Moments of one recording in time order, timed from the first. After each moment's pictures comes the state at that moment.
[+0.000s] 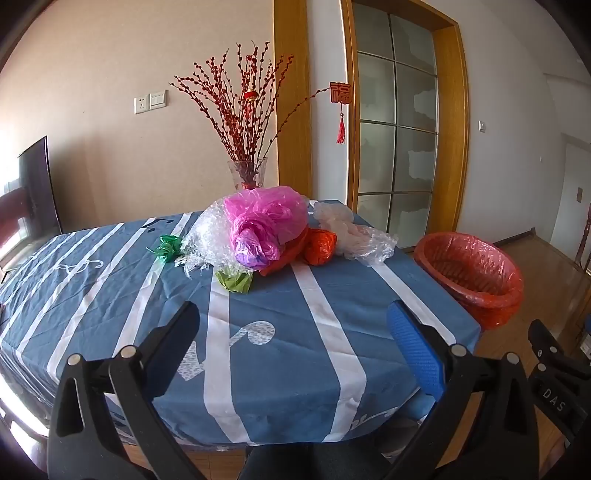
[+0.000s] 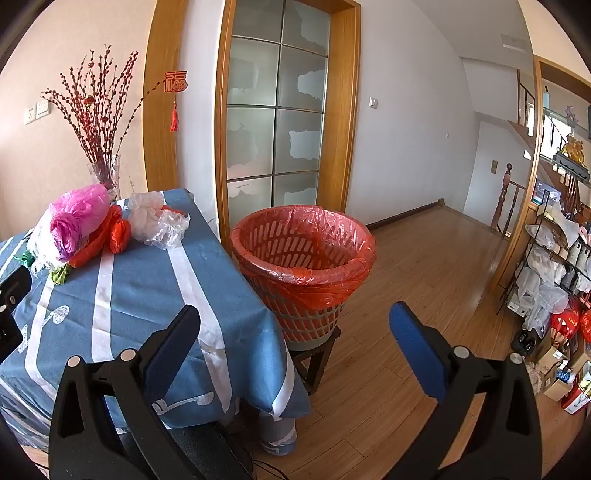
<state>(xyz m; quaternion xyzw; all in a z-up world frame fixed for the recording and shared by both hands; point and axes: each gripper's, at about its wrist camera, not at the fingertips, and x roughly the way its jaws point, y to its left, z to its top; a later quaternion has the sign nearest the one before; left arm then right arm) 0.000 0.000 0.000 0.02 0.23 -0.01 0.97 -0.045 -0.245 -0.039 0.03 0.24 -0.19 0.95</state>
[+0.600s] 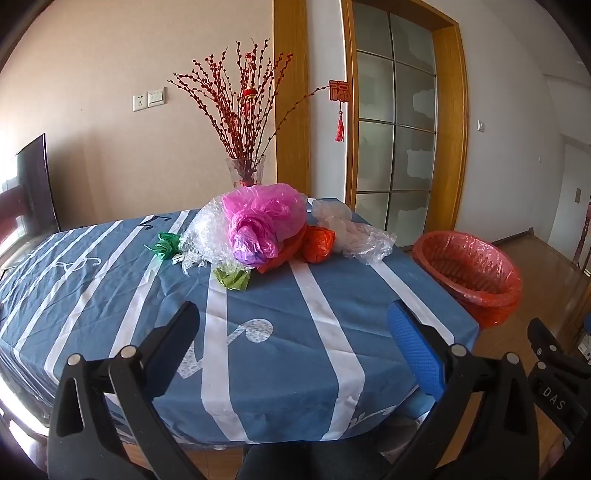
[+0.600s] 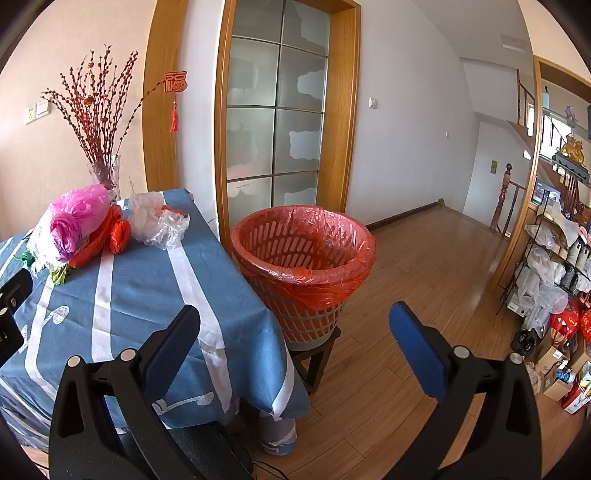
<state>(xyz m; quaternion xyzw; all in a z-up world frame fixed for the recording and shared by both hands) 0.000 0.000 0.000 0.02 0.23 -0.01 0.97 -0.047 -0.244 -0.039 0.03 0.24 -0.19 0.95</state>
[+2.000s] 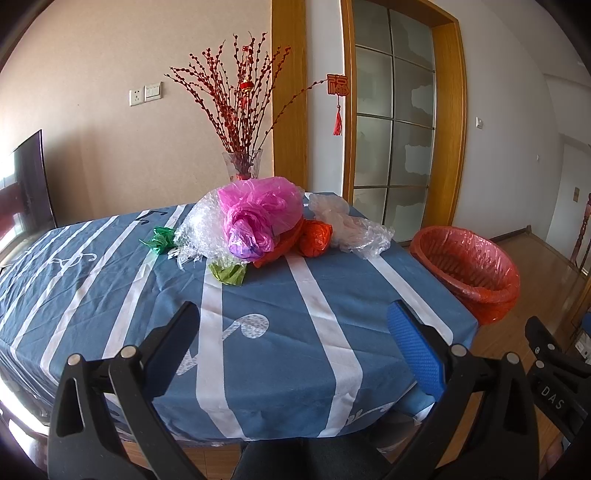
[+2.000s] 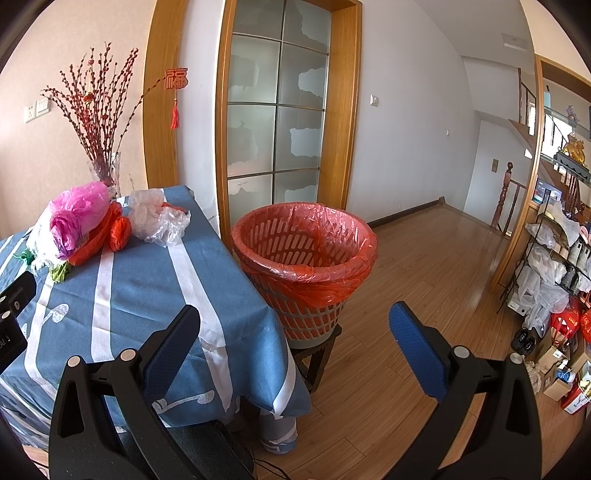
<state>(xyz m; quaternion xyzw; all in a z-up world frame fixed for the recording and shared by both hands) -0.004 -0.010 -0.006 0.02 0.23 -0.01 0.97 -0.045 -0.244 -0.040 0.03 0.24 -0.19 0.95</state>
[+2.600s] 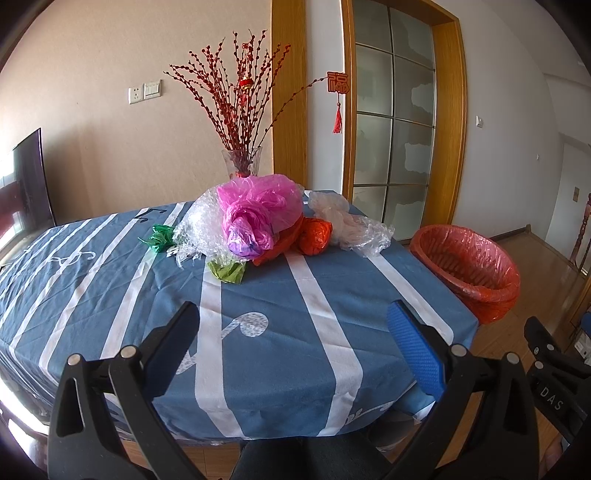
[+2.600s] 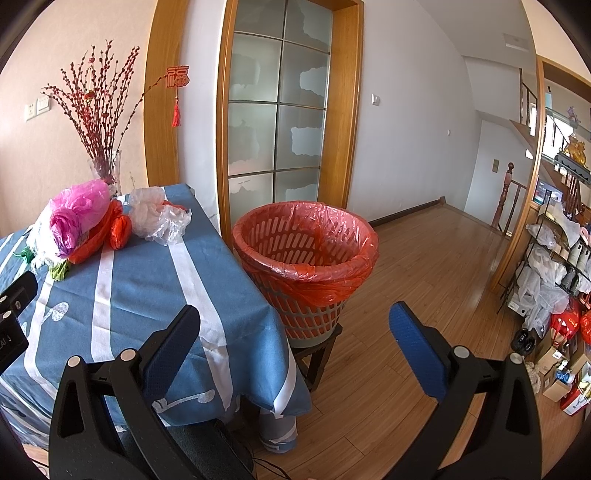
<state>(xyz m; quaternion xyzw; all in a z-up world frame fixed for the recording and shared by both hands) -0.002 -0.008 -0.010 0.01 0.24 -0.01 0.97 -0.043 -0.243 -0.041 0.03 0.24 -0.19 0.95</state>
